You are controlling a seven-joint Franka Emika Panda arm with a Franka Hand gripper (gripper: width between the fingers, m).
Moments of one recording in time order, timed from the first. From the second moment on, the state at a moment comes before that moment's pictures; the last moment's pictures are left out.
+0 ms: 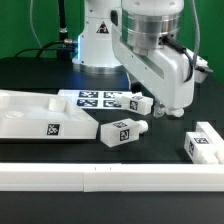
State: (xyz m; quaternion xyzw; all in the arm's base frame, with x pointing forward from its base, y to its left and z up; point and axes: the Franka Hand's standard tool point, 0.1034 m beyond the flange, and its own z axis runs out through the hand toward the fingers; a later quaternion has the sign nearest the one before) arm 0.516 0.045 0.059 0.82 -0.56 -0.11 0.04
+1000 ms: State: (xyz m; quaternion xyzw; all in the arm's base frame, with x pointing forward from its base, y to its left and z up) arm 0.515 0.017 0.012 0.83 -0.55 -0.08 0.06
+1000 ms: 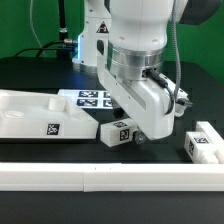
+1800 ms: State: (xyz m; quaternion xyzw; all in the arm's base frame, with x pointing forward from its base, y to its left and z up) arm 0.515 0.037 0.038 0.86 -0.50 -0.08 0.04
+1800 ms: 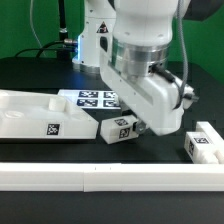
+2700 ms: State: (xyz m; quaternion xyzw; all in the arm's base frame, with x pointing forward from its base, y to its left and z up) arm 0.488 0.108 0.081 0.92 -0.40 -0.06 0.04
